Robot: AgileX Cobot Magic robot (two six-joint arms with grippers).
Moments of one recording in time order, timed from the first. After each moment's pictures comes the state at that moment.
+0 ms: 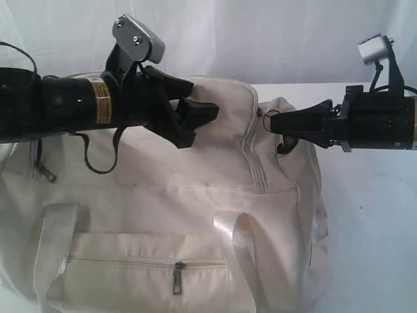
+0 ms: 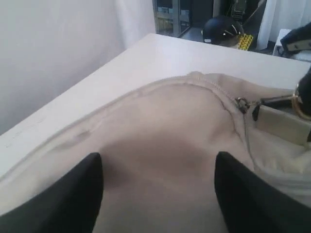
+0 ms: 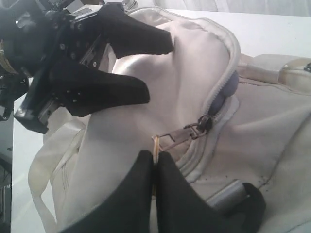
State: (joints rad) left arm -0.53 1.62 -0.99 1.10 -0.52 -0.82; right arm 0.08 1.56 -0.80 -1.58 -1.17 1.45
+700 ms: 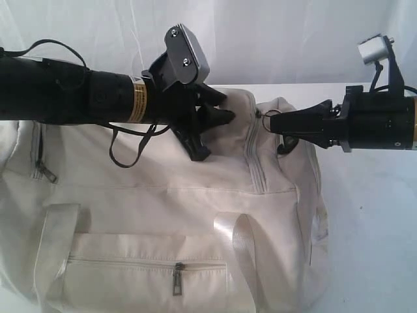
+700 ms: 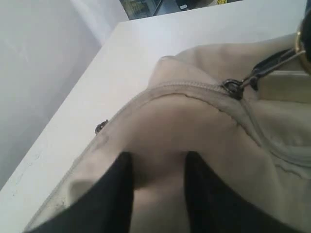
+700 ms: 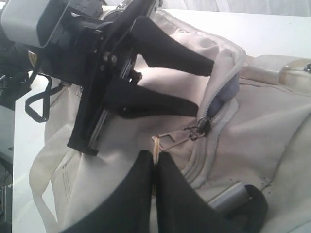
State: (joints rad) left arm -0.57 1.75 -1.17 1.39 -0.49 -0.76; right arm 0.08 1.56 -0.80 -1.58 -1.18 1.45
